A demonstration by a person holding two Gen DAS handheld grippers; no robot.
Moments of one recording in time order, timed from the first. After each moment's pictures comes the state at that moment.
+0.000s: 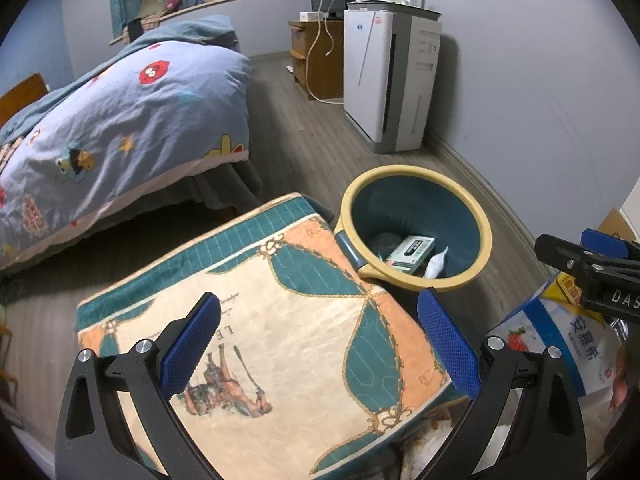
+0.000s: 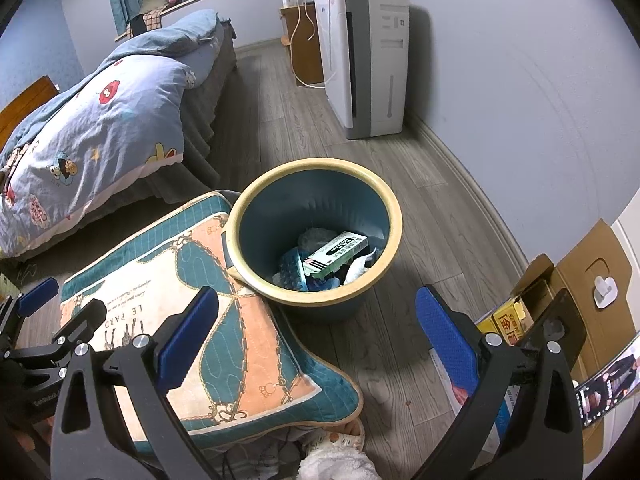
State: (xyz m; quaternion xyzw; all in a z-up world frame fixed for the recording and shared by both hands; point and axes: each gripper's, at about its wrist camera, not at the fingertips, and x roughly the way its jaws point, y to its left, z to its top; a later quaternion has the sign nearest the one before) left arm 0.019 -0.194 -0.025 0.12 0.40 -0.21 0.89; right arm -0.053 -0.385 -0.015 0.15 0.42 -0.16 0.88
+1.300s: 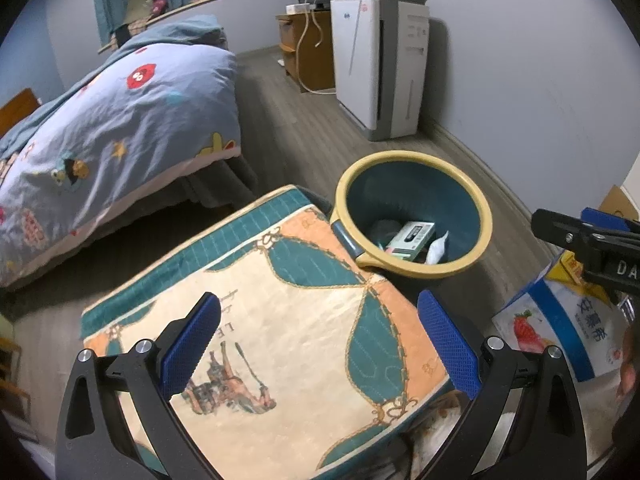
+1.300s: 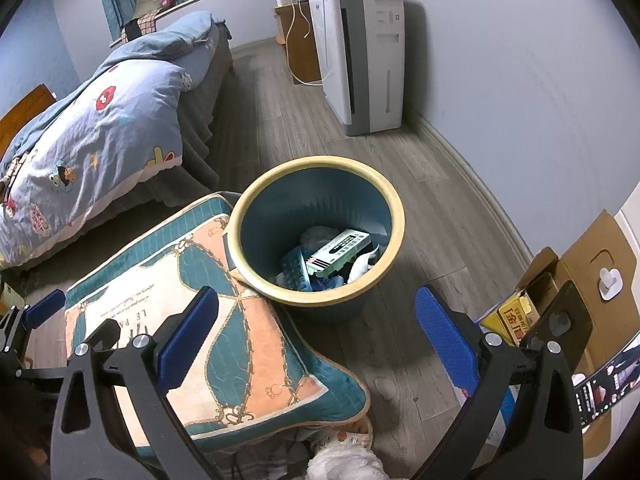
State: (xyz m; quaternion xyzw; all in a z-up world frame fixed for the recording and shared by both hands) left arm 0.018 -0.196 -0.029 0.15 0.41 -0.22 0.88; right arm -0.051 -0.382 -0.018 0.17 0.42 -0.17 0.87
